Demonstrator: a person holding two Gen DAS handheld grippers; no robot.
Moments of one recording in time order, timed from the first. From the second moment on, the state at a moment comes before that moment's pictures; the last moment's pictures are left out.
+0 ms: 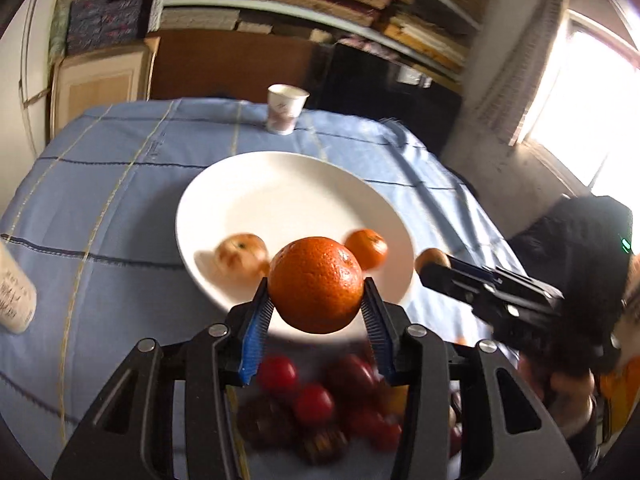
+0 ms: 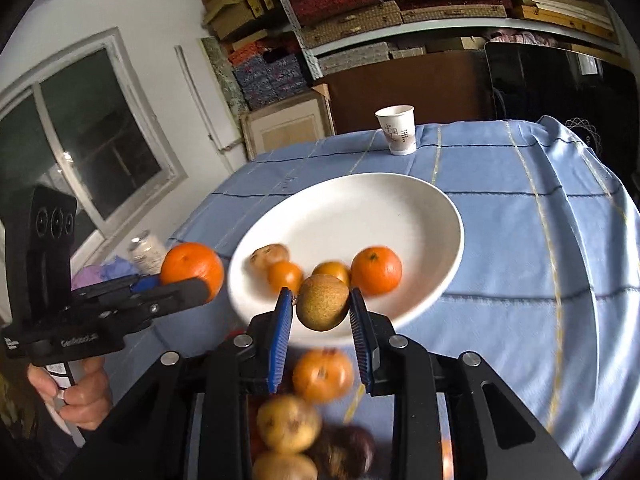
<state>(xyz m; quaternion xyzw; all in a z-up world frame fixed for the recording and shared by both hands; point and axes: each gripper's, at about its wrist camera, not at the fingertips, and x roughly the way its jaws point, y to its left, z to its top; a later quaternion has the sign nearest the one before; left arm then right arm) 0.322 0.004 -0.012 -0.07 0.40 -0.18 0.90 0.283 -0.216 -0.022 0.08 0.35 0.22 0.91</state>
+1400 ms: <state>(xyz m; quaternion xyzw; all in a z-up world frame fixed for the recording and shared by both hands) 0.227 0.029 -0.022 0.02 0.33 -0.04 0.94 0.219 -0.269 -0.071 0.05 0.43 0.16 0.89</state>
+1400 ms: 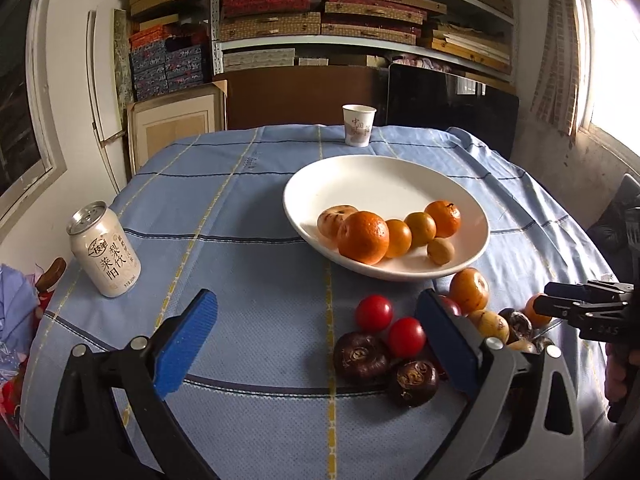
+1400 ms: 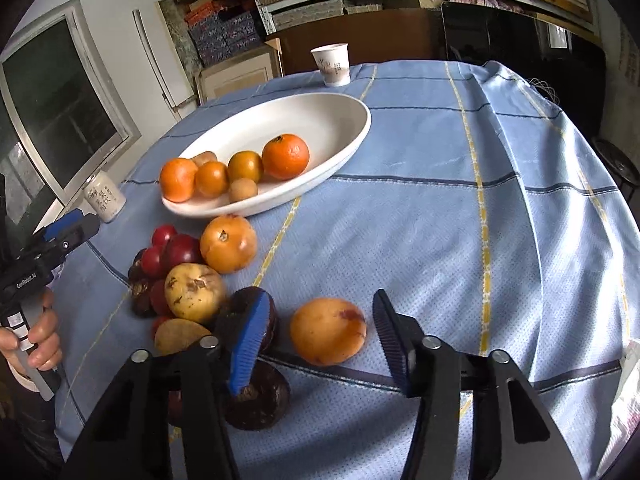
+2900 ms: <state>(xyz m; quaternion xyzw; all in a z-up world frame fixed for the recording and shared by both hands) 0.226 0.027 -0.068 0.11 0.41 -0.11 0.90 0.218 -0.263 -0.082 0.02 0.45 0.16 0.88</state>
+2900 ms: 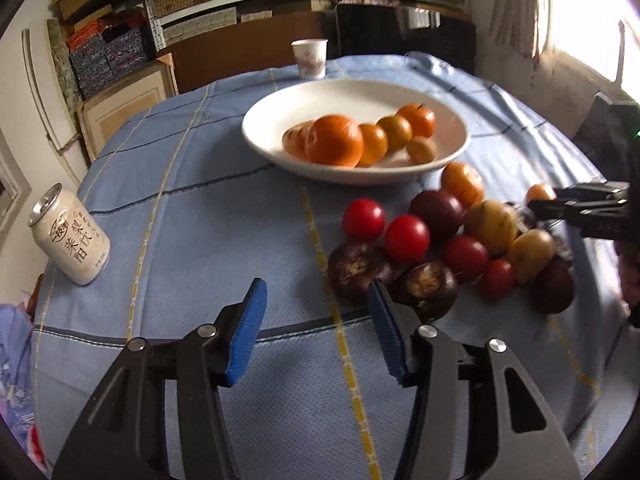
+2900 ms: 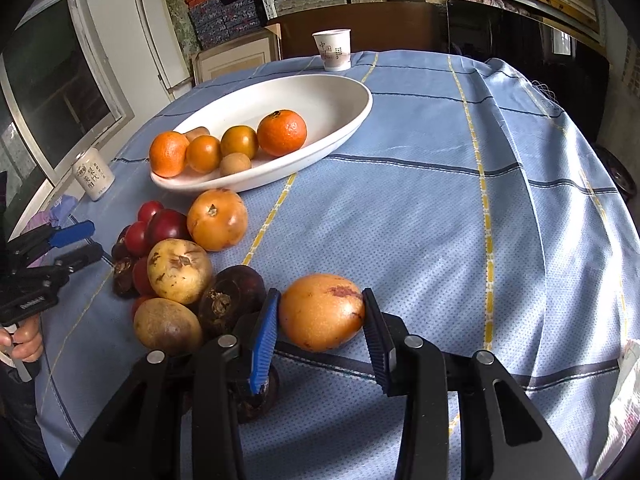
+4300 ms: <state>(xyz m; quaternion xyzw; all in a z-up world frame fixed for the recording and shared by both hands) 0.233 0.023 -0.058 0.05 0.39 -0.19 0.90 0.214 -0.270 -0.072 0.05 0.42 0.16 0.89</state>
